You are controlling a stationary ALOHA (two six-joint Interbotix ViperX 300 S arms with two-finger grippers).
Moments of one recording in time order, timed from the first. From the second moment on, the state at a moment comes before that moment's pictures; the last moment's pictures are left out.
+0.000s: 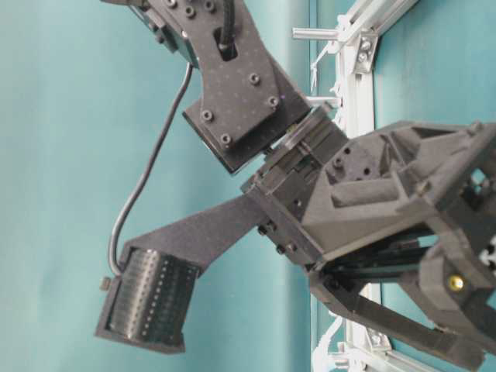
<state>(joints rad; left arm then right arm) -0.34 -0.49 1.15 -0.06 0.32 -0.37 0.16 0.37 0.32 0.23 -0.09 -0.11</state>
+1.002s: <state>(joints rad) -0.30 -0.67 1.14 -0.03 0.37 -0.30 0.16 0.34 0.32 0.23 -0.09 -0.11</state>
